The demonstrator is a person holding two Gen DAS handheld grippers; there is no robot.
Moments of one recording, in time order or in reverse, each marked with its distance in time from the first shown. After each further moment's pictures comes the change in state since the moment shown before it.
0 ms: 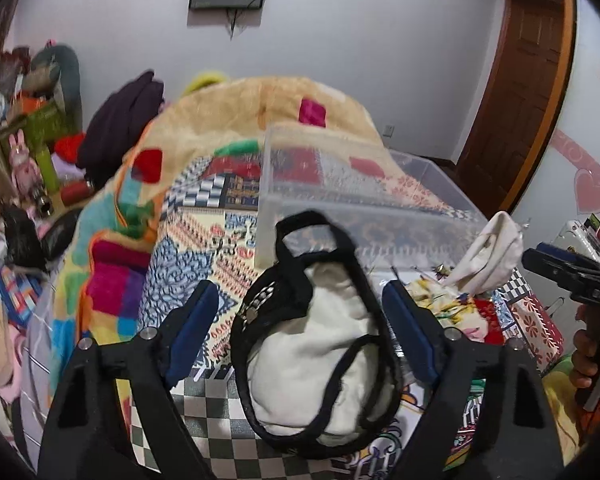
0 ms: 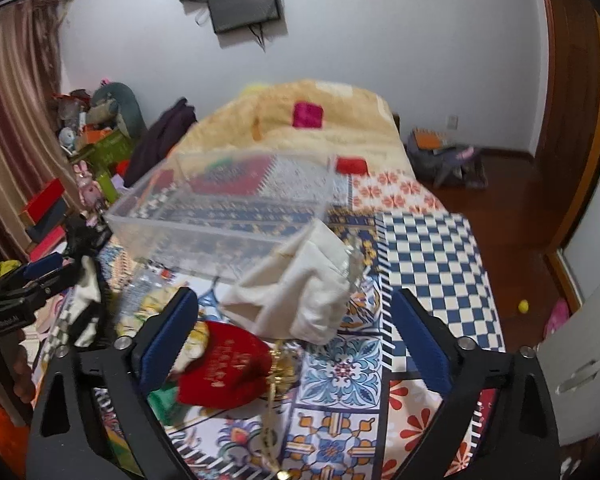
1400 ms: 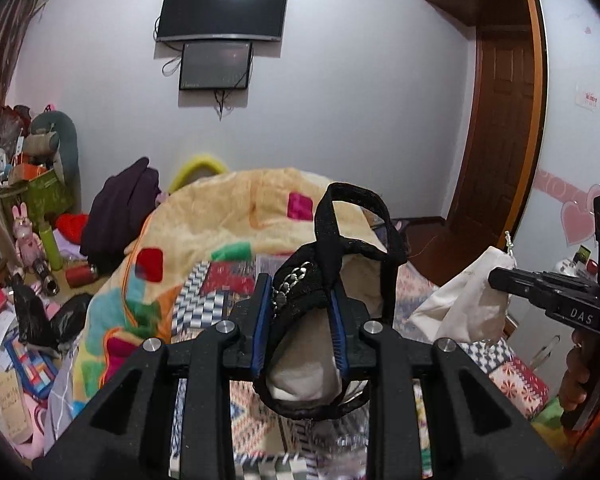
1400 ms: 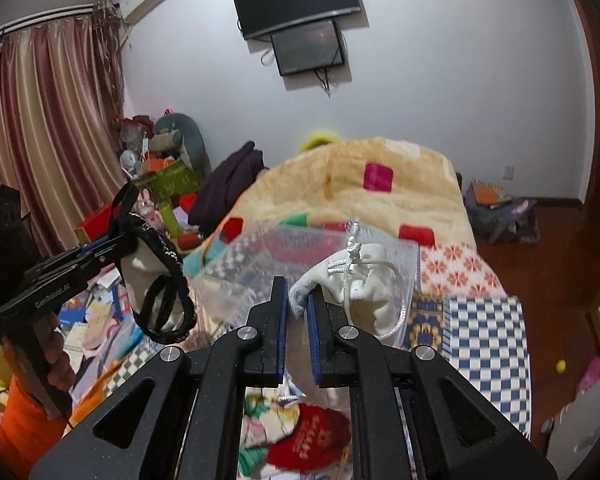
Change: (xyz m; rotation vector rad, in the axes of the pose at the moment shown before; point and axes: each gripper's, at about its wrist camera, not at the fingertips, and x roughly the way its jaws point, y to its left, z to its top) left arm -0.057 -0.021 0.077 0.080 -0.284 -0.014; right arm -0.027 0.041 0.058 -0.096 -0.190 0.214
